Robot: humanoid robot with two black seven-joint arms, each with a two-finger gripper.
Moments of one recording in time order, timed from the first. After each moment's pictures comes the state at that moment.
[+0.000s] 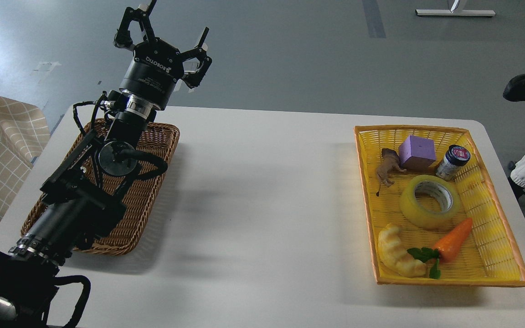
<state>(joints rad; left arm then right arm) -0.62 0.16 -1.19 -1.00 0.19 -0.49 -0.29 0.42 -0.99 1.21 1.38 -1.66 0.49 -0.06</state>
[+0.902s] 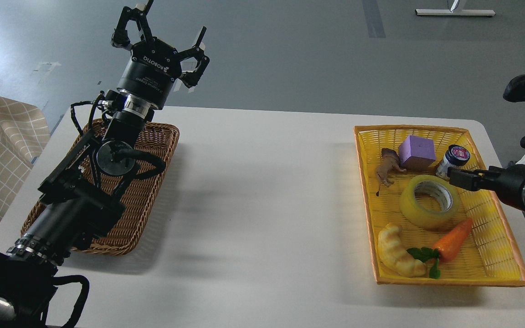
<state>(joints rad) -0.61 0.16 -1.19 -1.00 0.19 -0.49 -0.29 0.42 -0.78 0.91 1.32 -1.87 0.49 -0.06</state>
